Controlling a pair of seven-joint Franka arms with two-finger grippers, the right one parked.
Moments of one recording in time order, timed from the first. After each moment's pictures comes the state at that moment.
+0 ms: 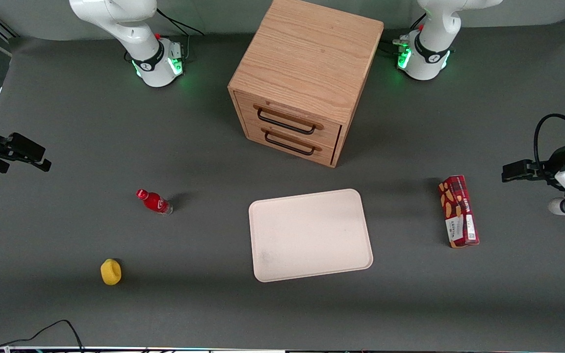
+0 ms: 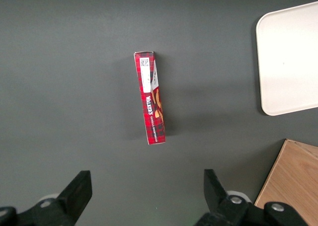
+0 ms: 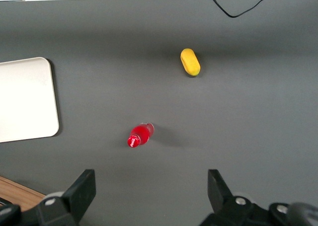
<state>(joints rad) 0.01 0.31 -0.03 -1.32 0.02 1.49 0.06</state>
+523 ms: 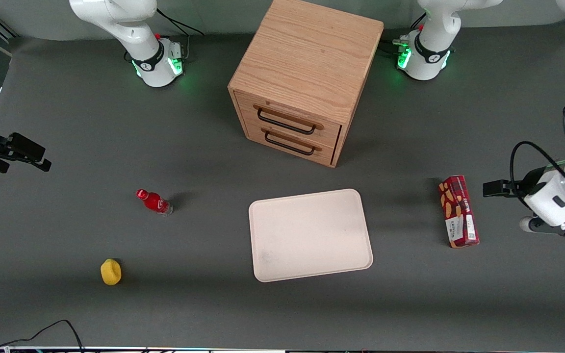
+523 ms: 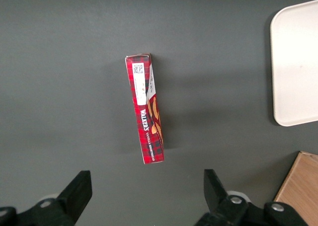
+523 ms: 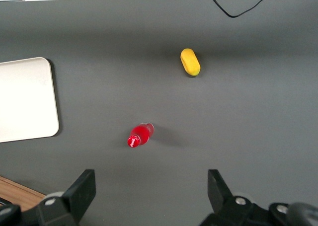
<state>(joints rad) 0.01 0.37 -0.03 -1.45 0.01 1.65 0.06</state>
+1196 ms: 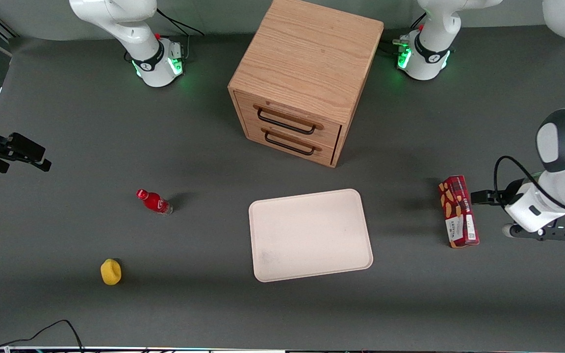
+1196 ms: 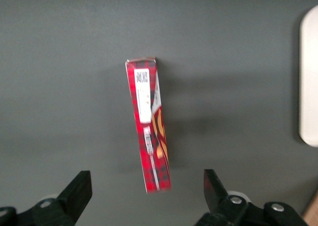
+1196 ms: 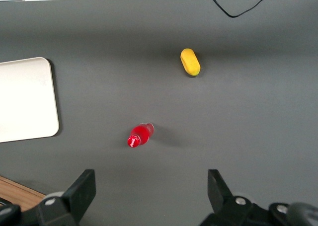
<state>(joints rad) 0.03 0.37 -0.02 -1.65 0.01 1.91 0.06</state>
